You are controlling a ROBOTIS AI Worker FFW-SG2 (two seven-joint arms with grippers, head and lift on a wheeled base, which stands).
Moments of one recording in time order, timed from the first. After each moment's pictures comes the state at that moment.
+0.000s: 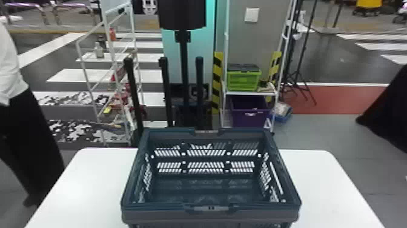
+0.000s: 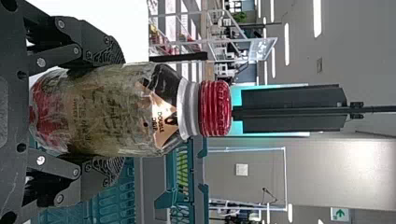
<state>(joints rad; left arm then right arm) 0.88 0.06 -0.16 -2.05 -0.10 -0.30 0.19 0.96 -0.24 0.02 -2.09 -0.22 -0.37 0.08</state>
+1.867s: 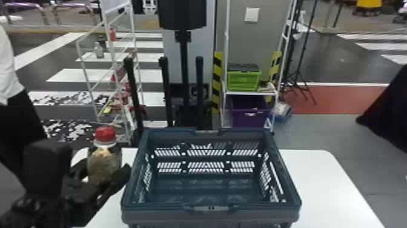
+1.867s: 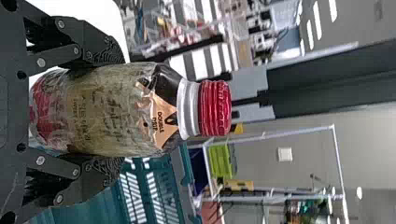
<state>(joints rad) 0.28 0.15 0.05 -2.54 -0.09 1.00 -0.23 0.96 -0.21 0.01 -2.10 -0.21 -0.37 0.08</state>
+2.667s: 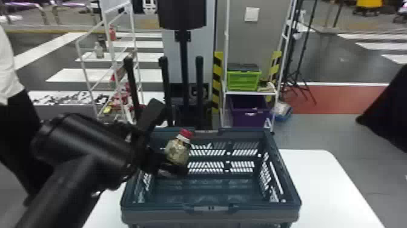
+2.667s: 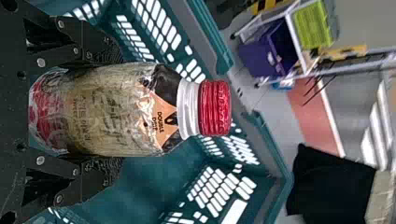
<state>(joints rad) -0.49 0.25 -0.38 -1.76 -0.19 1.29 -0.79 0.99 -0.20 0.01 -2.11 -0.20 -0.40 0.08</state>
